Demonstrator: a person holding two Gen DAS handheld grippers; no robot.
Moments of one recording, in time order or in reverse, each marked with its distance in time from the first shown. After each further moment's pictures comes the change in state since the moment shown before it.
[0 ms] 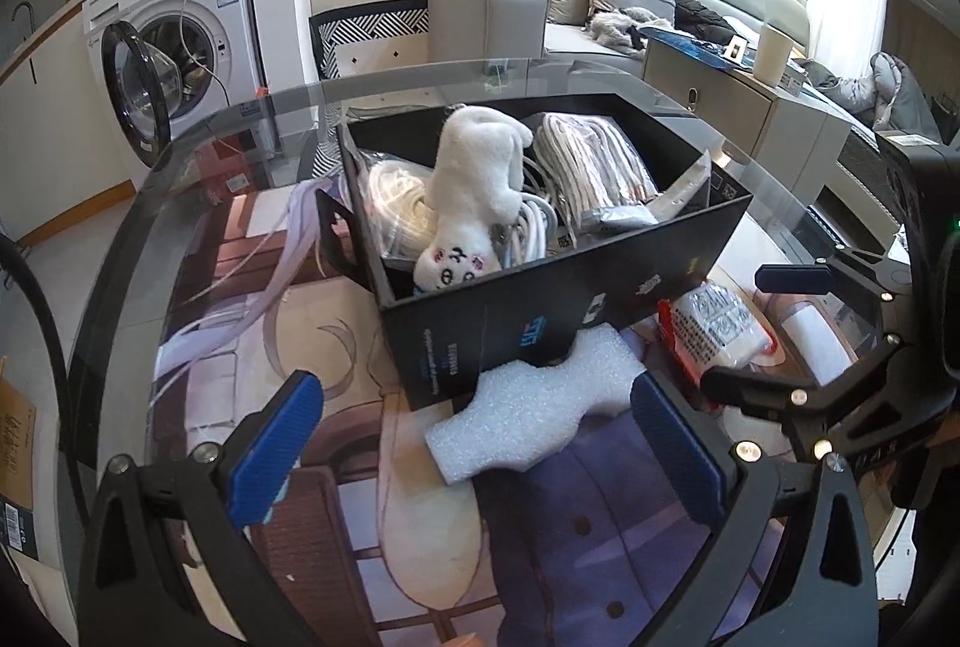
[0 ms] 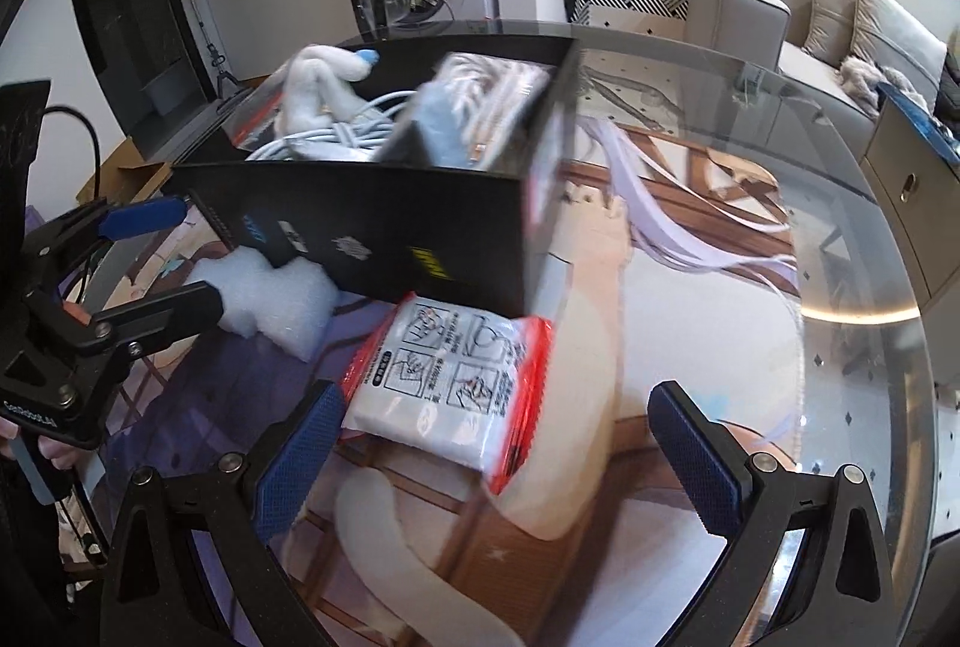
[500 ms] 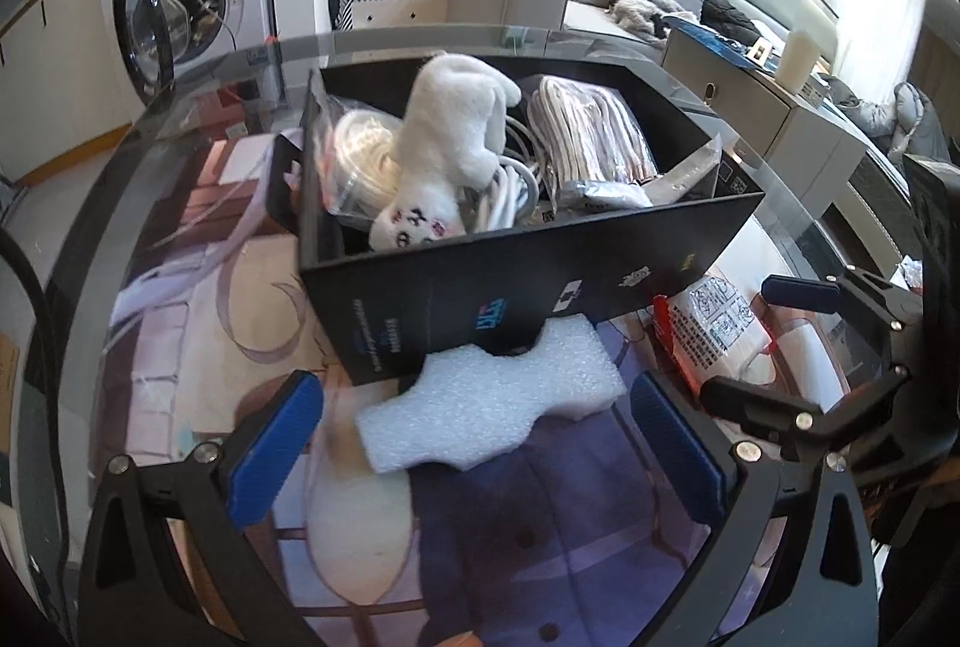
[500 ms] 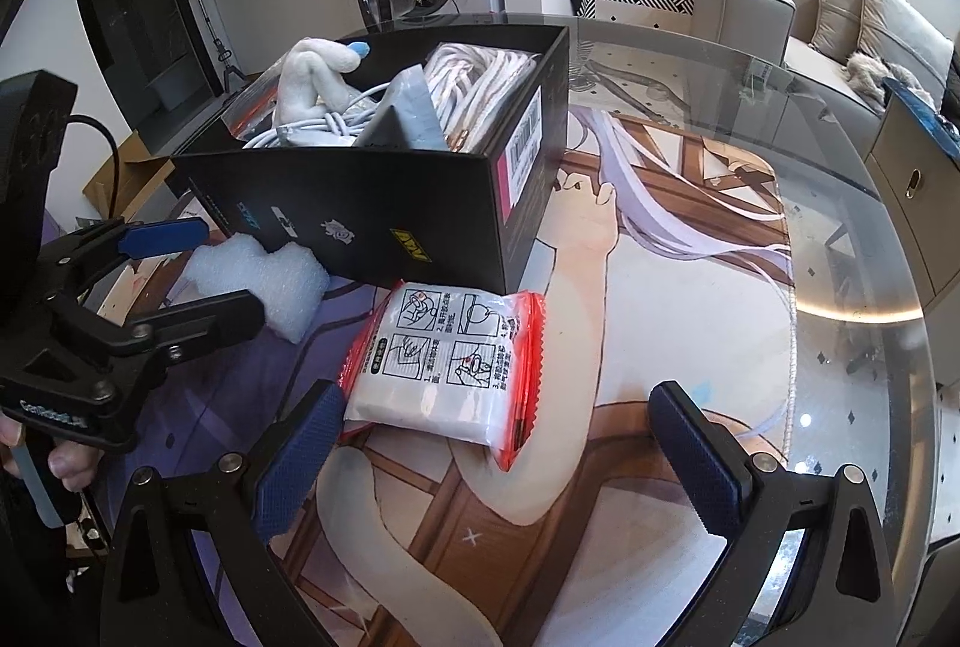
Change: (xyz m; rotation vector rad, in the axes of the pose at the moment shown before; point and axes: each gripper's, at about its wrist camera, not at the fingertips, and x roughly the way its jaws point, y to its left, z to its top) left arm 0.020 -0.017 0.000 -0.110 0.082 0.000; right arm 0.000 -0.008 -0.007 -0.015 0.014 0.022
